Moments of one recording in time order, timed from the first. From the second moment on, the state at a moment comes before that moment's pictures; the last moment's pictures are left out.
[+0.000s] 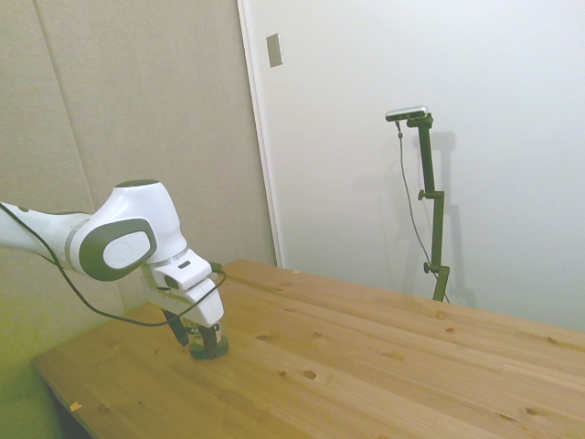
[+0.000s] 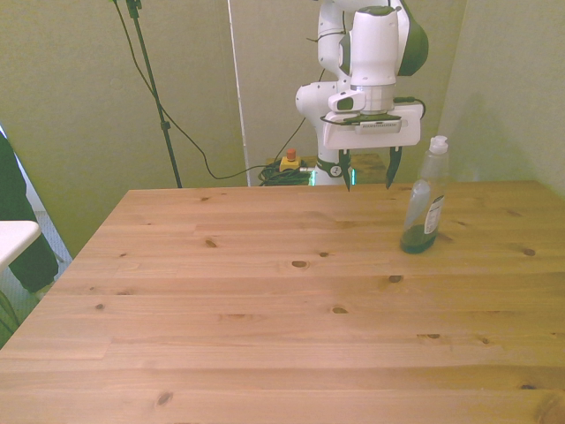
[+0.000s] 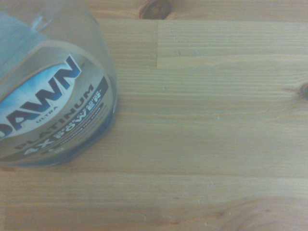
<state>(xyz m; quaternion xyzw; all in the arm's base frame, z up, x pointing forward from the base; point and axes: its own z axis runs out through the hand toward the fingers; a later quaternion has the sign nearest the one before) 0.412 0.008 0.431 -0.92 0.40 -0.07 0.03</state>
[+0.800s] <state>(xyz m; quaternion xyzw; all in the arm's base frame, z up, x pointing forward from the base) 0.417 0.027 0.478 -0.94 0.33 -0.09 0.02</state>
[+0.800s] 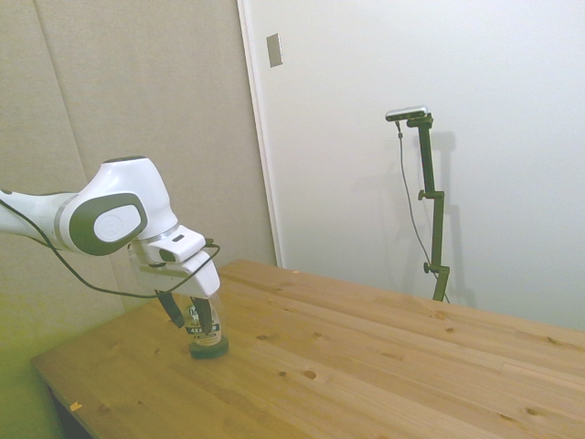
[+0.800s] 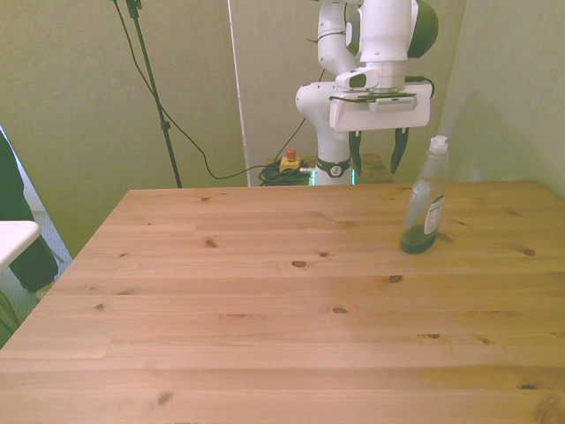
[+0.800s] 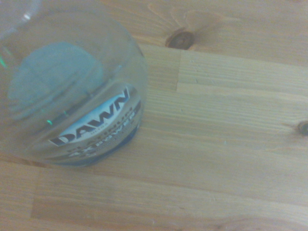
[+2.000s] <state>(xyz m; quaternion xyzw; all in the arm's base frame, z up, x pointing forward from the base) 0.479 0.092 0.473 -0.96 0.25 -0.12 0.06</state>
